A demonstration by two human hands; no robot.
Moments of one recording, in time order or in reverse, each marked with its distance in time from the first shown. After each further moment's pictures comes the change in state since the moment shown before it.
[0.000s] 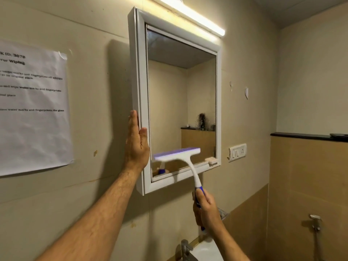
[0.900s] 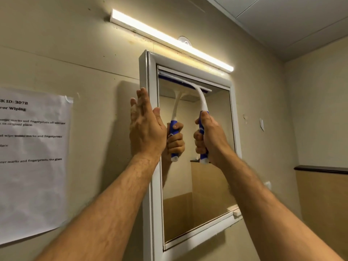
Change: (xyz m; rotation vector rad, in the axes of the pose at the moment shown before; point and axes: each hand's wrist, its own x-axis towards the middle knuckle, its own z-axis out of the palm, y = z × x) left_hand 0.150 0.040 0.016 0.320 0.226 0.154; right_hand 0.150 -0.261 0.060 0.114 -0.010 -0.382
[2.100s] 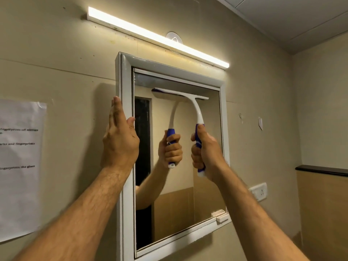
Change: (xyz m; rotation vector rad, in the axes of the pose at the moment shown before) left_hand -0.007 0.017 -0.011 0.095 -0.022 -0.029; right_hand 0.007 0.010 -0.060 0.016 -0.052 0.147
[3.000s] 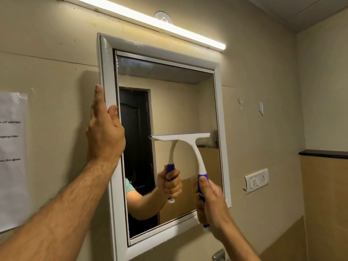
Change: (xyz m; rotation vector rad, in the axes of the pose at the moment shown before) left_hand -0.008 0.000 0.005 0.019 0.079 -0.006; right_hand -0.078 0.114 -0.042 -0.031 0.021 0.073
